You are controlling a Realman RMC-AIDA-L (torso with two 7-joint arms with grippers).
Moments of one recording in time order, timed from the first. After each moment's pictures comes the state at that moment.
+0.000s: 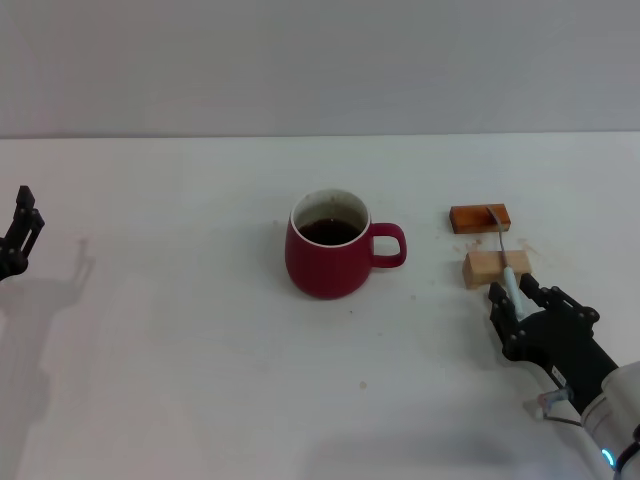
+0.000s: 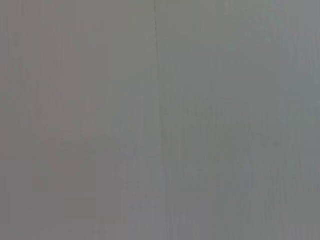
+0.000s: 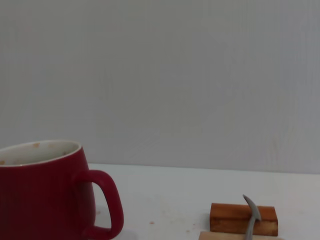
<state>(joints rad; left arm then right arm) -0.25 -2.07 -0.95 -0.26 2.31 1.26 0.00 0.30 2.09 0.44 0.41 -2.08 -0.98 -0.02</state>
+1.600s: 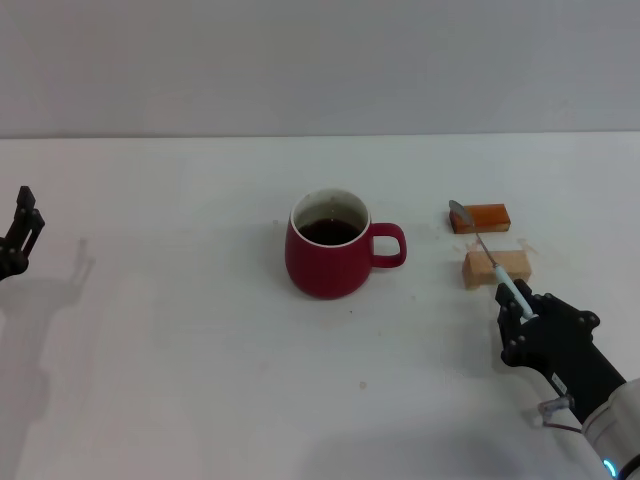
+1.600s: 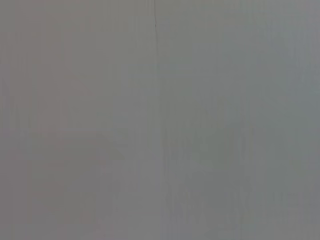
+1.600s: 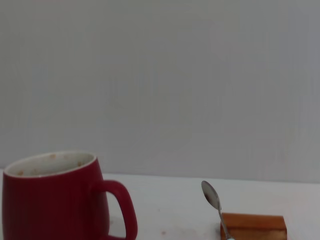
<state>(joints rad) -0.25 -2.07 -0.95 -0.26 2.30 1.25 0.00 0.27 2.07 0.42 0.45 -2.09 -1.02 -0.03</state>
